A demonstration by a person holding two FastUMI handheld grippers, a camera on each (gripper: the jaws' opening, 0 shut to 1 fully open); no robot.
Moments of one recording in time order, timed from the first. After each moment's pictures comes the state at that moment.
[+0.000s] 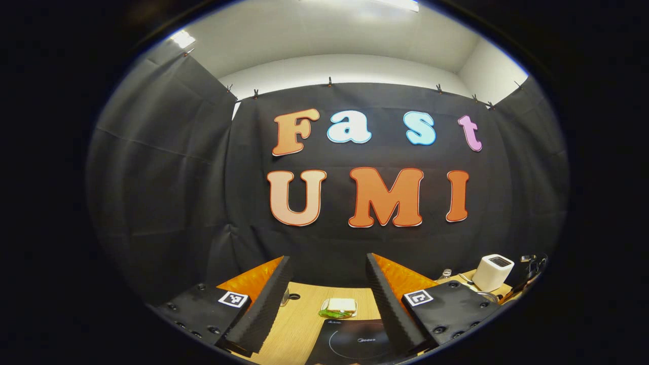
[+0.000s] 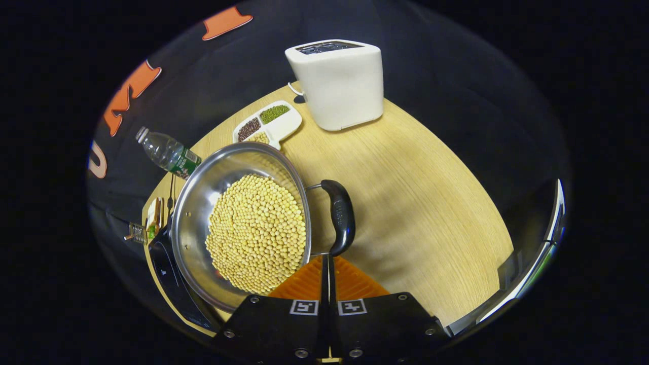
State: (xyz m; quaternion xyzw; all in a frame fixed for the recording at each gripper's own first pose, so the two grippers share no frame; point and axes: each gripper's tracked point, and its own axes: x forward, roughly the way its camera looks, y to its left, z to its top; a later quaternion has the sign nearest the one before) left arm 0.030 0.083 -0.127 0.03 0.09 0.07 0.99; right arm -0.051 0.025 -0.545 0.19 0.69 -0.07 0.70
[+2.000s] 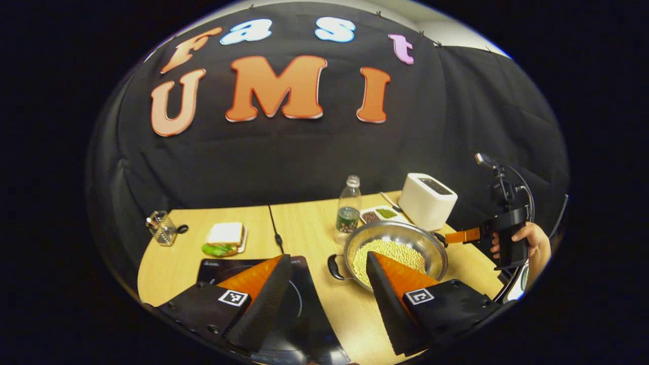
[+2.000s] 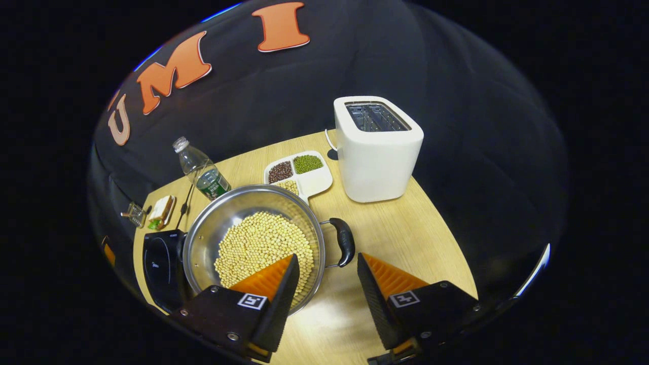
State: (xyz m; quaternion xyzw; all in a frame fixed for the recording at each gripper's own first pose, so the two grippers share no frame) left arm 0.031 -0.175 -0.392 0.01 0.40 -0.17 0.90; right arm 0.021 0.002 -0.511 0.09 0.59 0.00 0.80
